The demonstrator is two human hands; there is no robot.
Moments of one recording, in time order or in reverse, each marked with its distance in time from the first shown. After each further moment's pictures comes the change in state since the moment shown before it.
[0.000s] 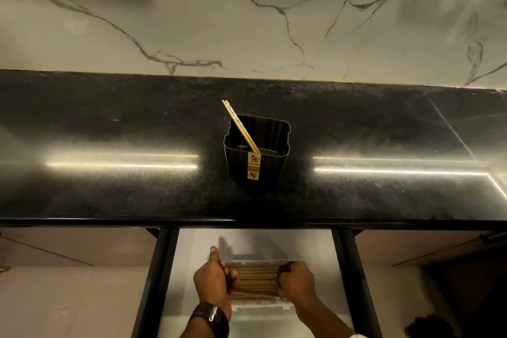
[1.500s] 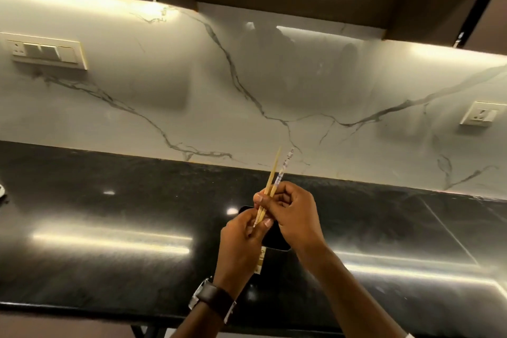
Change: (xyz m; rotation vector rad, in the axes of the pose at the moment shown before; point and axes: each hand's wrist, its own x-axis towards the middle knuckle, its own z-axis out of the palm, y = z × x) left_hand -0.118 0.199 0.095 0.358 -0.518 1.206; right_hand -0.102 -0.304 -0.133 0.383 0.026 -1.078
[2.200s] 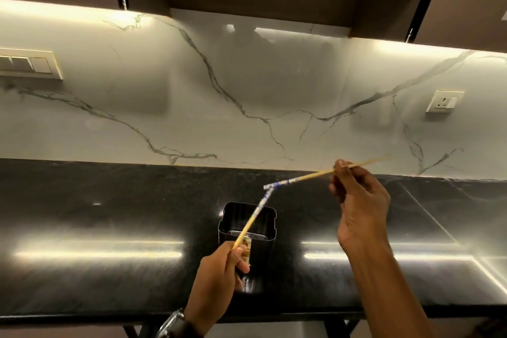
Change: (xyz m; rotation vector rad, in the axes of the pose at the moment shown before) left_hand -0.053 -0.042 -0.016 0.166 -0.193 -0.031; right_hand -0.031 -0.036 -0.106 0.608 0.640 0.112
